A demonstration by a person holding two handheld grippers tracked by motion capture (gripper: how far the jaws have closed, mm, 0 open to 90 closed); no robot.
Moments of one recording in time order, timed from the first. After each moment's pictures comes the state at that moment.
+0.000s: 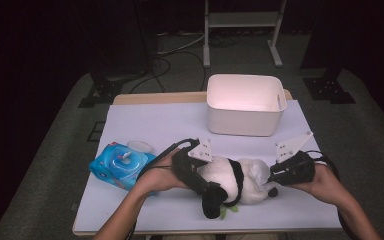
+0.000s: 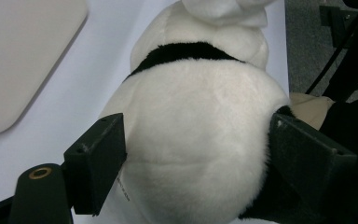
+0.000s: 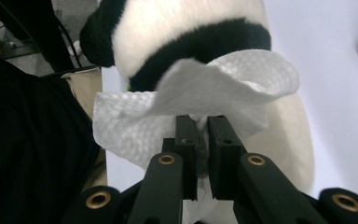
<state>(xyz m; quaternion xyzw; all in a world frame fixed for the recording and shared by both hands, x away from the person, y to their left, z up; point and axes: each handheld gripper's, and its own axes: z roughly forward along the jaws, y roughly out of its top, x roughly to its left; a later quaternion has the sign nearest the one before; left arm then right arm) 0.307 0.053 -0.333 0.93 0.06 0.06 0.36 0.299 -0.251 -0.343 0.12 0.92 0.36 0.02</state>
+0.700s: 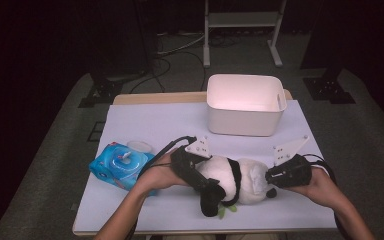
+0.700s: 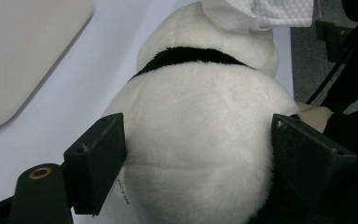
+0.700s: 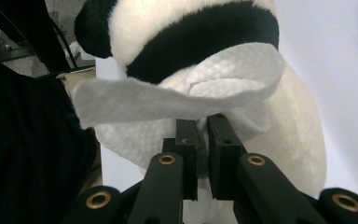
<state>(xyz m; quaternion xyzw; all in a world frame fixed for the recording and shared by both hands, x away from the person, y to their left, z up) 0.316 0.057 -0.339 0.92 0.08 0.04 0.39 0.297 -0.246 -0.357 0.13 0.92 0.36 0.02</state>
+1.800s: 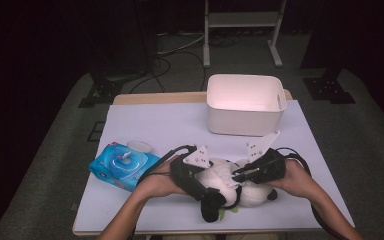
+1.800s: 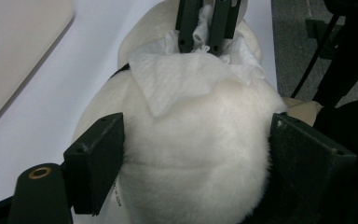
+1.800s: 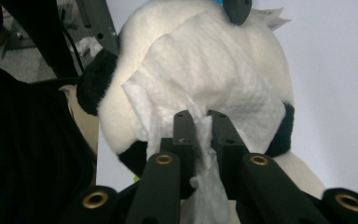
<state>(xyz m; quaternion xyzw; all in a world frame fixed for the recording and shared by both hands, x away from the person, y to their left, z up) 0.300 0.057 -0.349 0.92 0.06 0.04 0.39 0.311 -0.188 -0.346 0.07 0.93 0.36 0.01</state>
